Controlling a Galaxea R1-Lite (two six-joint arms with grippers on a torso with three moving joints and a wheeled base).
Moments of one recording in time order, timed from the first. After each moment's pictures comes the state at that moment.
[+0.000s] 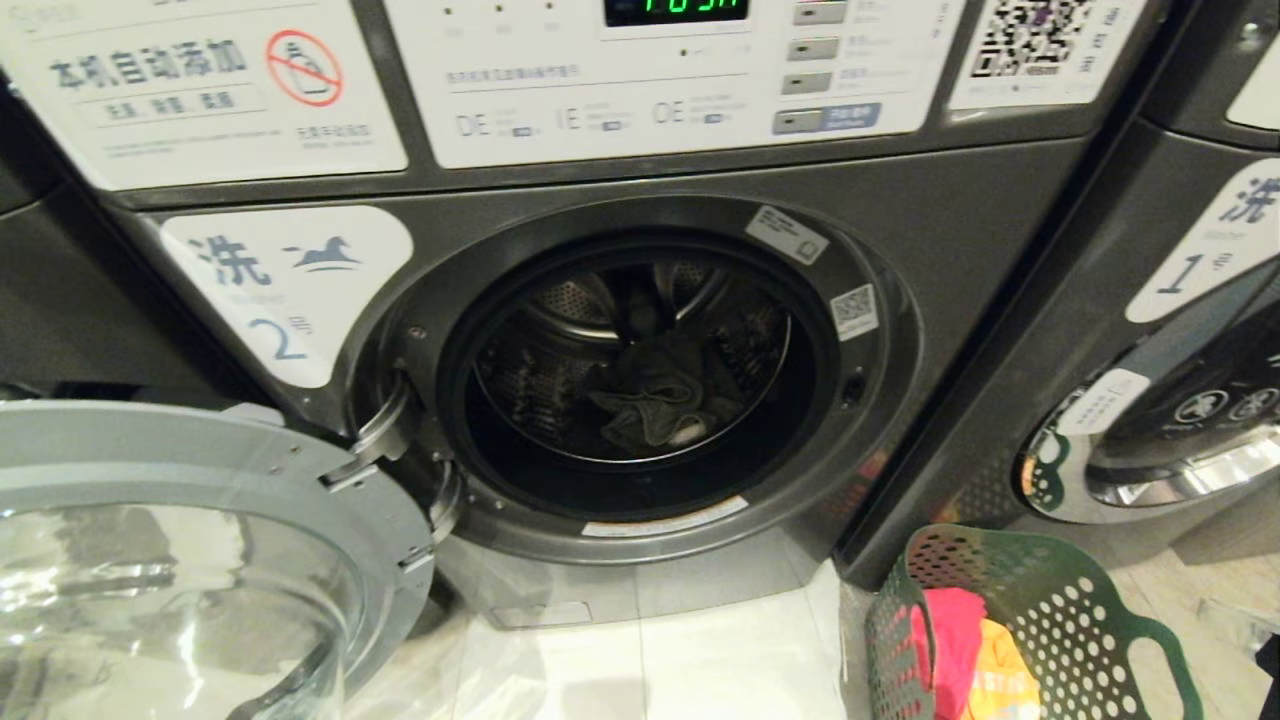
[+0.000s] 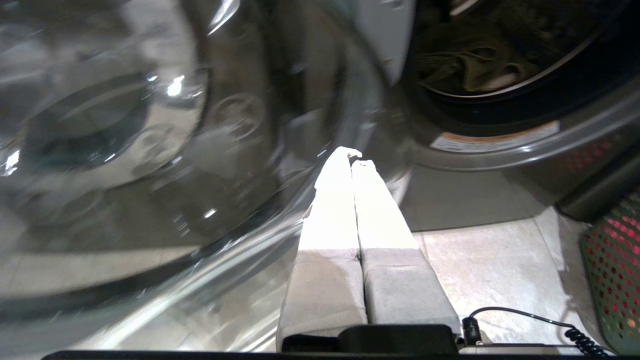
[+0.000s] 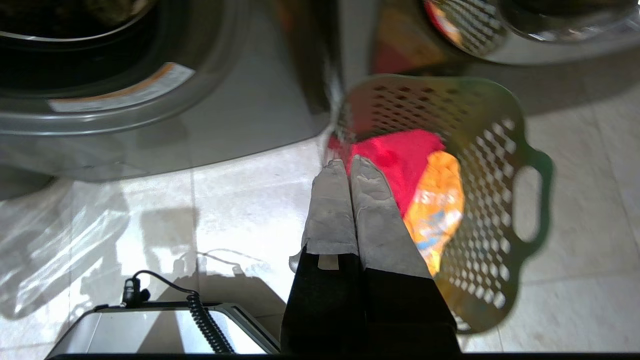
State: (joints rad) left arm 0.00 0.00 0.00 -0.03 0.00 -0.02; right arm 0.02 0.86 -0.26 -0.26 -0.02 0.11
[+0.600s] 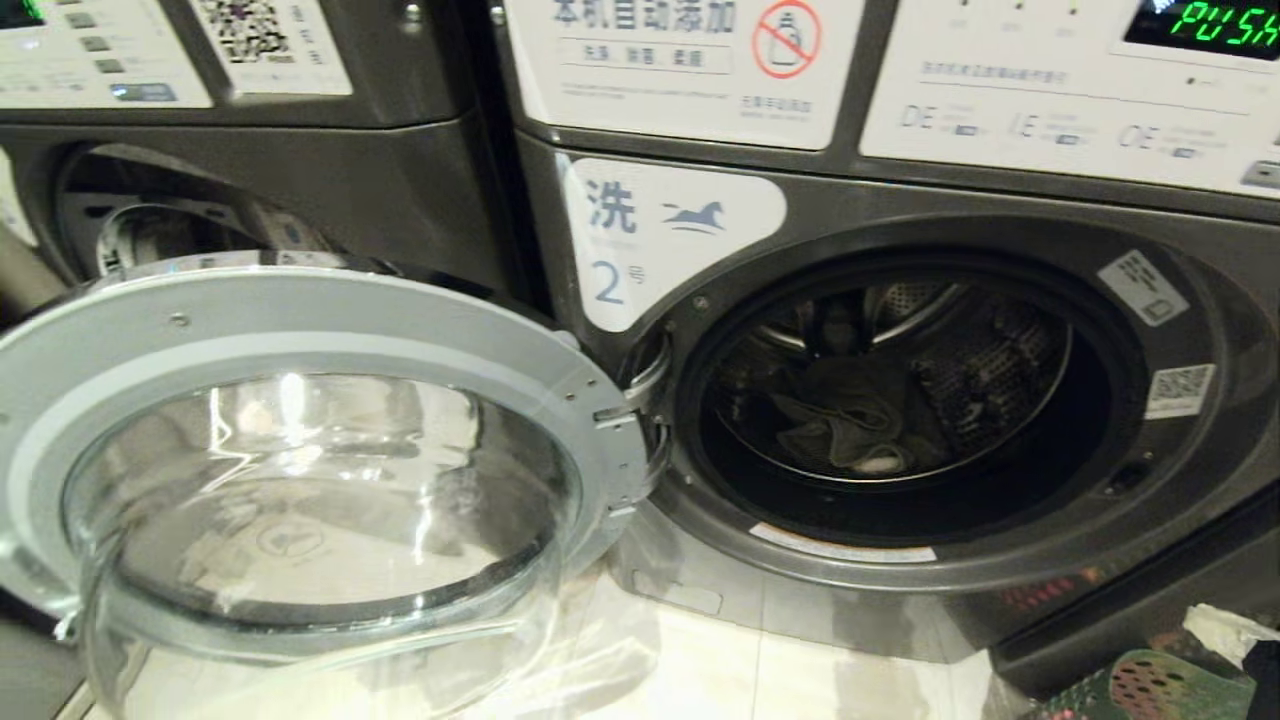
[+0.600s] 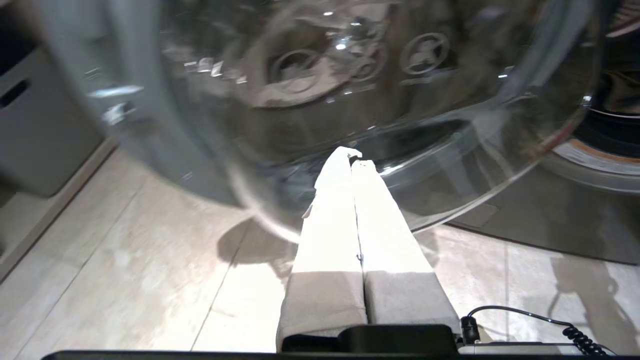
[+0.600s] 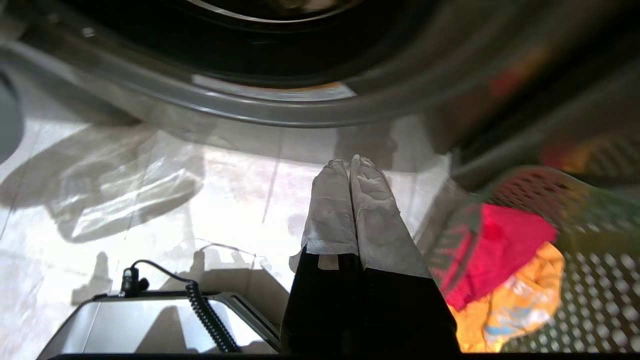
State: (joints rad) left arm 0.00 0.00 0.00 -0.03 0.00 -0.02; right arm 0.02 0.89 -0.25 -0.26 -0.02 0.12
